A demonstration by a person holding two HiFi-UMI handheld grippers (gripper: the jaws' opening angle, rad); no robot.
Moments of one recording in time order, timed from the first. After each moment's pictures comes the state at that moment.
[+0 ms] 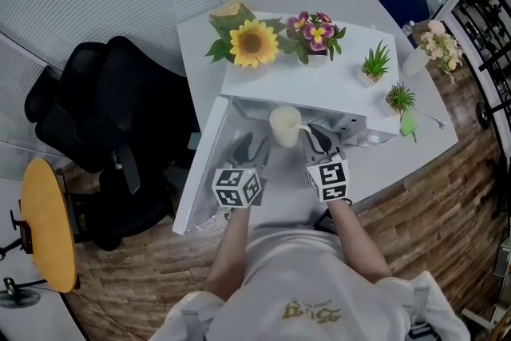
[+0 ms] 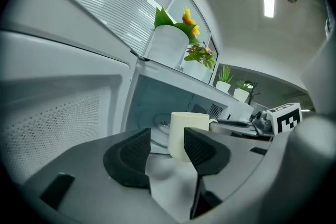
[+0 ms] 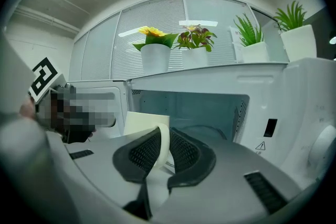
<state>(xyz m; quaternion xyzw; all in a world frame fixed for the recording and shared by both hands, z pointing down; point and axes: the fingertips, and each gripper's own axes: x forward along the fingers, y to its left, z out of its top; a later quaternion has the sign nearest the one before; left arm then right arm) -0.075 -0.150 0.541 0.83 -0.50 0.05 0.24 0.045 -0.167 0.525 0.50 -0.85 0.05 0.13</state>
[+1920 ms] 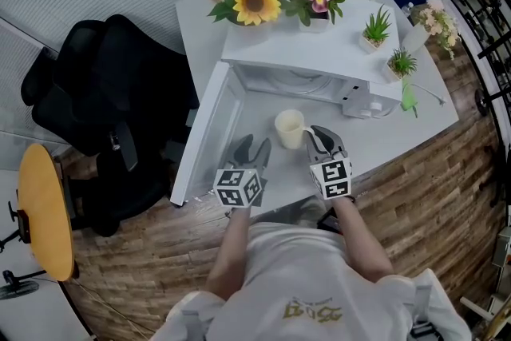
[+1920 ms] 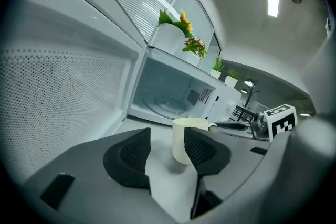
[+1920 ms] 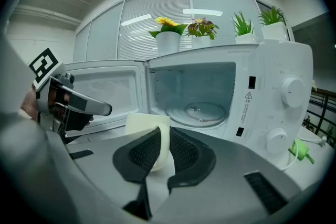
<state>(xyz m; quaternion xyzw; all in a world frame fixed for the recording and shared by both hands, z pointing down) -0.083 -0.064 0.580 0.82 -0.50 0.07 0.28 0.049 -0.084 0.578 0.49 -0.85 0.08 0.18</state>
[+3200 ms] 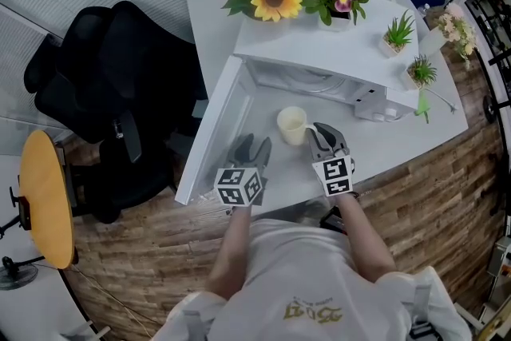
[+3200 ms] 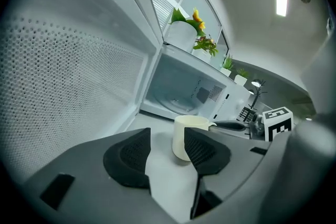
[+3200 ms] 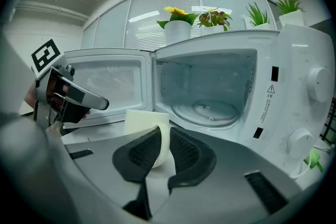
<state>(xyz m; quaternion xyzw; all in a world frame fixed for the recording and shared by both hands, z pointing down) -0.110 -0.065 0.600 0.80 -0.52 0.08 0.30 0.025 -0.098 0.602 0.45 -0.87 0.06 0.20</state>
